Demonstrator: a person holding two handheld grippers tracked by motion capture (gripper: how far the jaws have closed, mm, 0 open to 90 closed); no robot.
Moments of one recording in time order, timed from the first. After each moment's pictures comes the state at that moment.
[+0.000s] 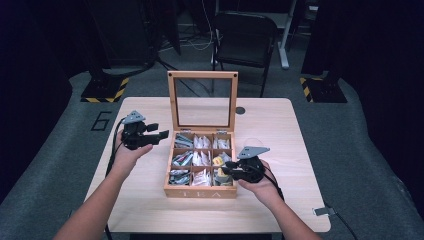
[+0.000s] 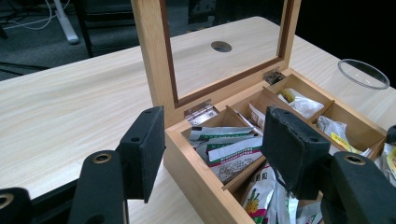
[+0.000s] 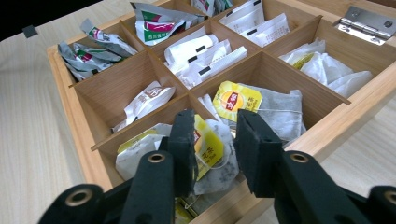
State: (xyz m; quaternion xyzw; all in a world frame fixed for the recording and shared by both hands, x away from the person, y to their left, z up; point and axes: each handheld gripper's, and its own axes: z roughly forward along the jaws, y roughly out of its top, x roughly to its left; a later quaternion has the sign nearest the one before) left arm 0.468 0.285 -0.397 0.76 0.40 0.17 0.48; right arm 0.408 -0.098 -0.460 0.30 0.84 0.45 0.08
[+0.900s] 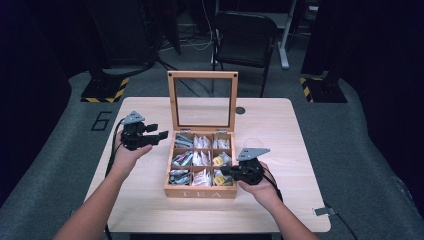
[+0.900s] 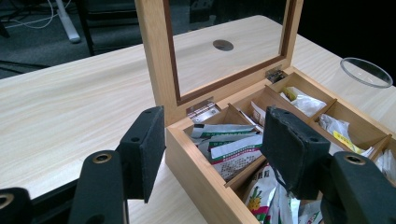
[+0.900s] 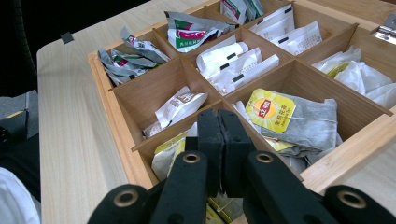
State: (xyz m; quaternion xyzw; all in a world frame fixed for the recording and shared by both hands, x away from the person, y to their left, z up) left arm 0.467 0.287 -0.400 0.76 0.40 0.17 0.48; right arm 0.401 -0.095 -0.456 0.27 0.83 0.48 0.05
